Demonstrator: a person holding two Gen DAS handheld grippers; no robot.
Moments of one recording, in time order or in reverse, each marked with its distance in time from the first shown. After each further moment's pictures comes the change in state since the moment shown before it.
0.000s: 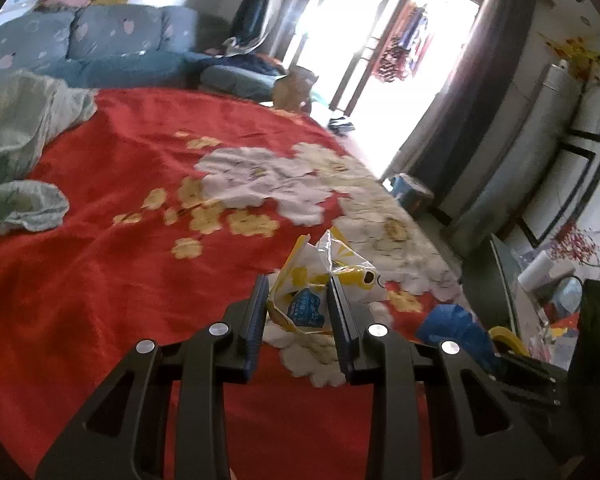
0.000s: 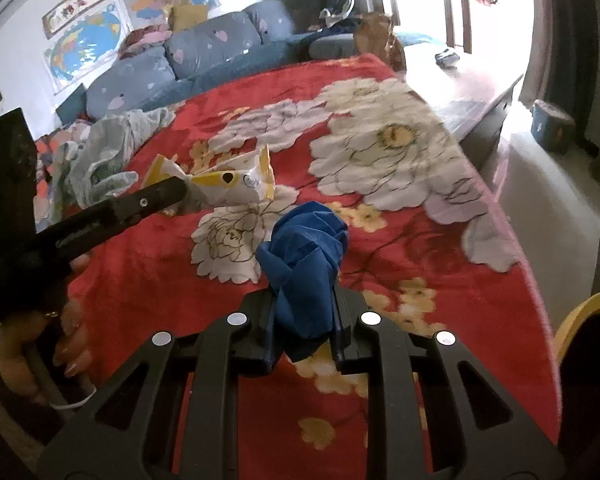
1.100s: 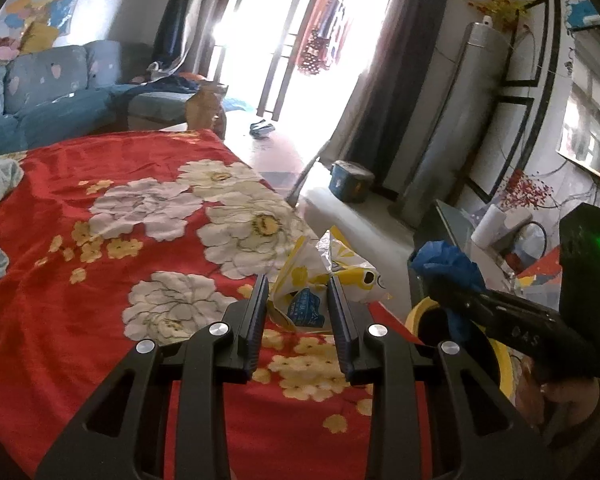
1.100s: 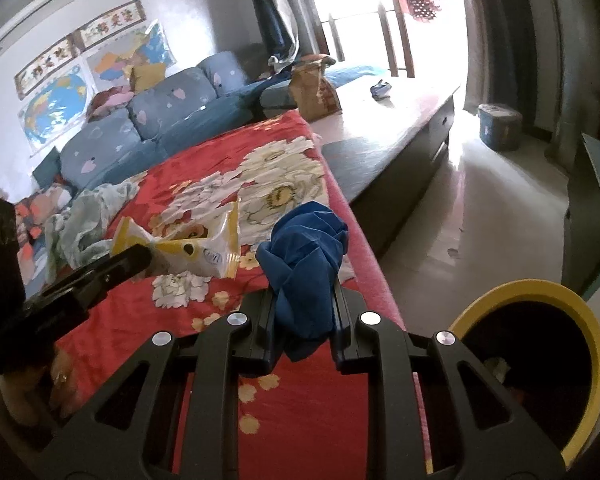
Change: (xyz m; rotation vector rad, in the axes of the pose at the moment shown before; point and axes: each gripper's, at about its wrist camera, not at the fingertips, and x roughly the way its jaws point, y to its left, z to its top) left arm -0.028 -0.110 -0.014 0.210 -0.005 -0.155; right arm -0.093 -0.084 -0.002 0.149 -0.159 -0.085
